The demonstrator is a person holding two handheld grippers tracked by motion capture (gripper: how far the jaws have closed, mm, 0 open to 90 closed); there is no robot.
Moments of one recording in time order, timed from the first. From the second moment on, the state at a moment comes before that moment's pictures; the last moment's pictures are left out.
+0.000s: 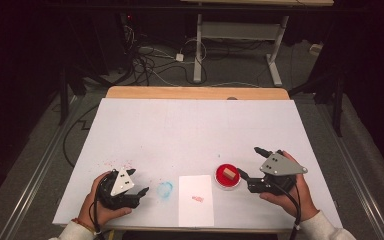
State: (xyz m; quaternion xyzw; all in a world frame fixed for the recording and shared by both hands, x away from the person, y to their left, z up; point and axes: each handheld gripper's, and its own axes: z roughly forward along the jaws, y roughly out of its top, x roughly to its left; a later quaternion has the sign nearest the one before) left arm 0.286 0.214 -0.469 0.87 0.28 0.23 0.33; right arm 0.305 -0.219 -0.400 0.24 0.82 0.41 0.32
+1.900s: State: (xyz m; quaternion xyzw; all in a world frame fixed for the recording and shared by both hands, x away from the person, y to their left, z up) left arm 0.292 0.207 -0.470 0.87 0.27 0.23 0.33; right arm 0.284 -0.293 -0.460 0.33 0.78 0.40 0.34
